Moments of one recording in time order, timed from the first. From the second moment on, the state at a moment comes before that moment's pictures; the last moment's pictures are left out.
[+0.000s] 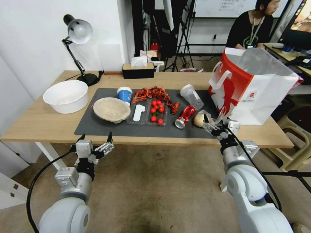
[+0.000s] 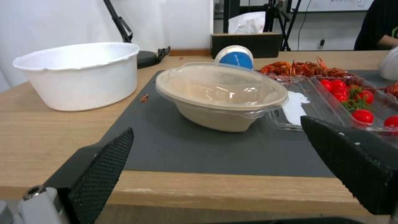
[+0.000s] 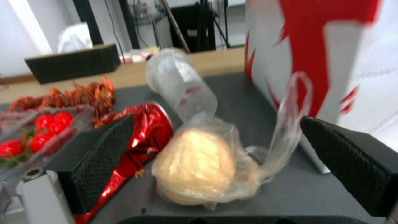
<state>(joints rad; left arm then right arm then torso) 1.63 -1.51 -0.60 -2.34 -0.14 0.32 -0.04 -1.24 1.31 0.47 2.02 0.41 -0.33 0.24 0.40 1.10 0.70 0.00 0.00</state>
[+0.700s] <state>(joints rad) 1.63 -1.51 -0.61 -2.33 -0.14 0.29 -0.04 -1.12 1.31 0.38 1.88 0.45 -0.39 0.30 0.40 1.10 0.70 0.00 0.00</state>
